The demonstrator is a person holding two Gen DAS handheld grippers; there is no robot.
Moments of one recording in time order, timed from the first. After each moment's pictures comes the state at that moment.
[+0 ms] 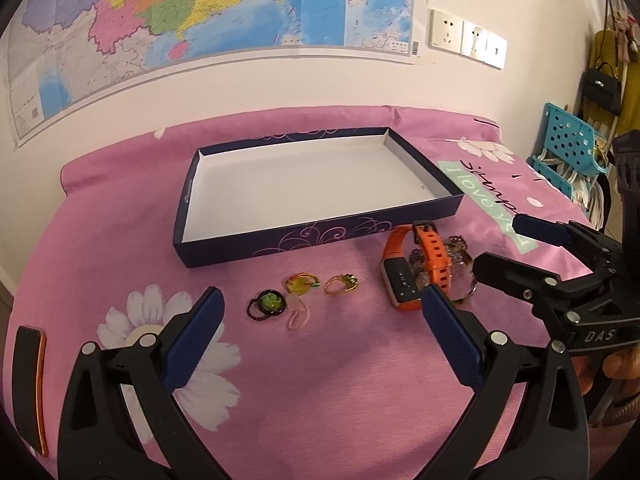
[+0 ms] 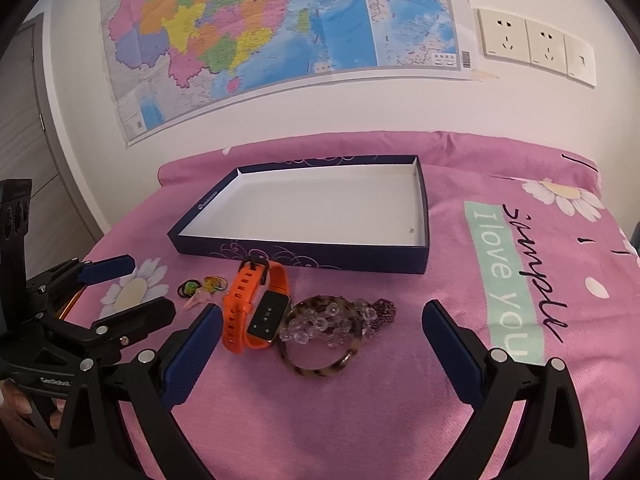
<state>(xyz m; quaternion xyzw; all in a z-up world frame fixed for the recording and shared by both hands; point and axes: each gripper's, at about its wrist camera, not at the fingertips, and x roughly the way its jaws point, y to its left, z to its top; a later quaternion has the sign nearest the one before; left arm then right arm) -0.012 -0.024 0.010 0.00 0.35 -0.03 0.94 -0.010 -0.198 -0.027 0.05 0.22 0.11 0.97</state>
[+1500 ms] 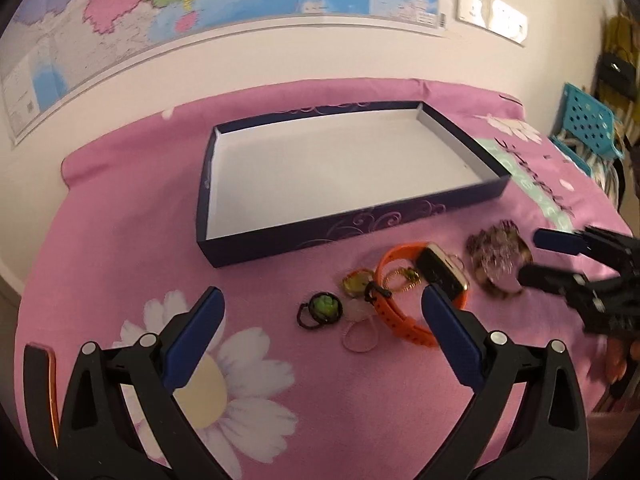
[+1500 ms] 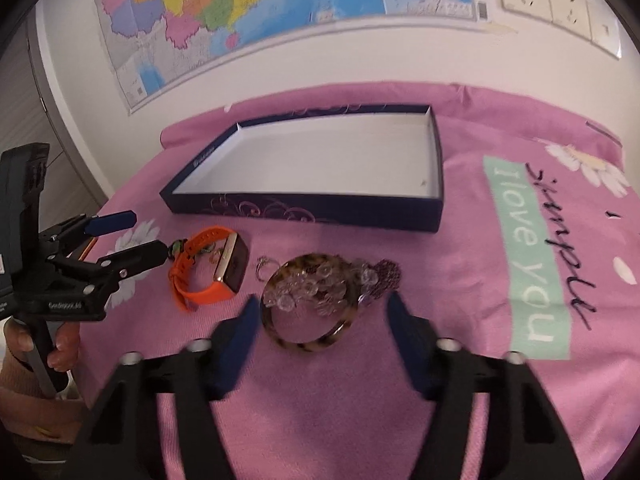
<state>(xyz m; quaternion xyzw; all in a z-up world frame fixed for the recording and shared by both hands) 0.021 0.009 -0.008 0.03 0.39 -0.02 0.92 0.017 -0.204 -0.045 0.04 0.30 0.15 0.94</state>
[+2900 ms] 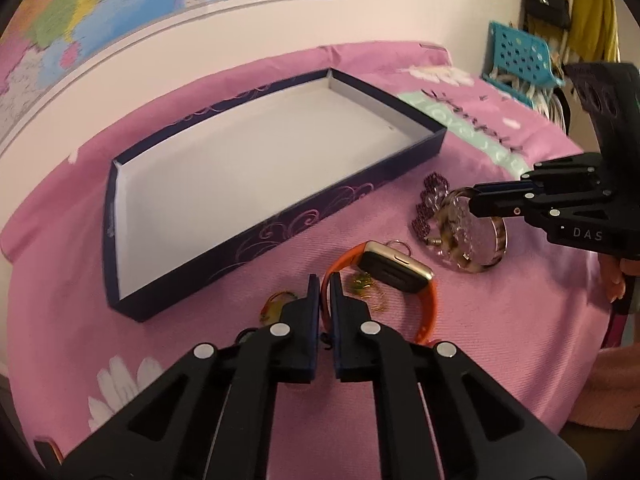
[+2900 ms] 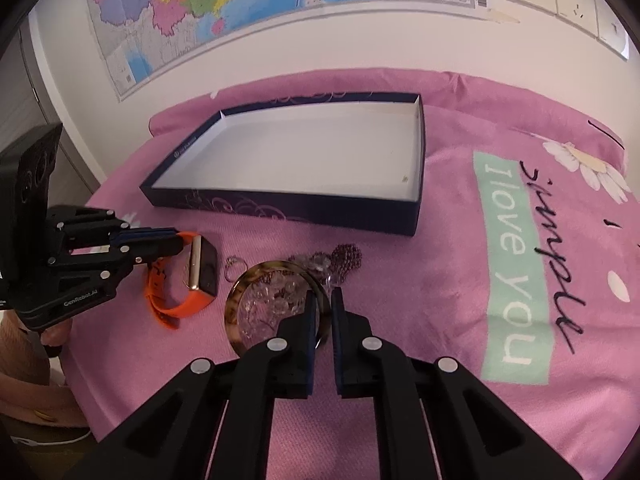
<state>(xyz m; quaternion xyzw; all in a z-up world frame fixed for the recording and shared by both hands) 0.050 -0.025 -0.018 0.10 0.42 -0.15 0.89 0.034 -0.221 -0.039 0.02 0.32 0.14 0.94</state>
